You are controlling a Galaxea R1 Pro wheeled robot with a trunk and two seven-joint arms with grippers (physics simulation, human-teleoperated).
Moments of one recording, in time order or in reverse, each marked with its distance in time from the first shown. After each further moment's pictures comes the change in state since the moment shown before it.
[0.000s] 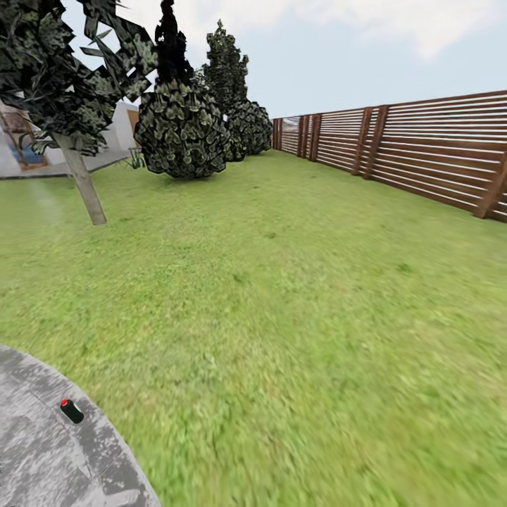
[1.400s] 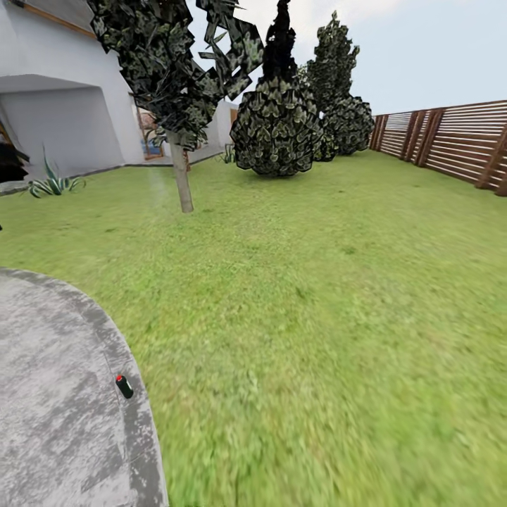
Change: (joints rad) left arm 0.000 0.001 0.001 0.000 0.000 0.000 0.000; right arm 0.000 0.000 0.000 0.000 0.000 0.000 0.000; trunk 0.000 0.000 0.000
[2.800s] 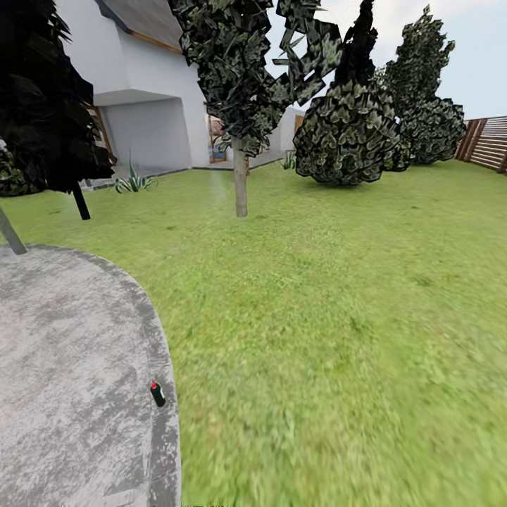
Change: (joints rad) left arm 0.000 -0.001 -0.001 0.000 0.000 0.000 0.000; right arm 0.000 0.000 0.000 0.000 0.000 0.000 0.000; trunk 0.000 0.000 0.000
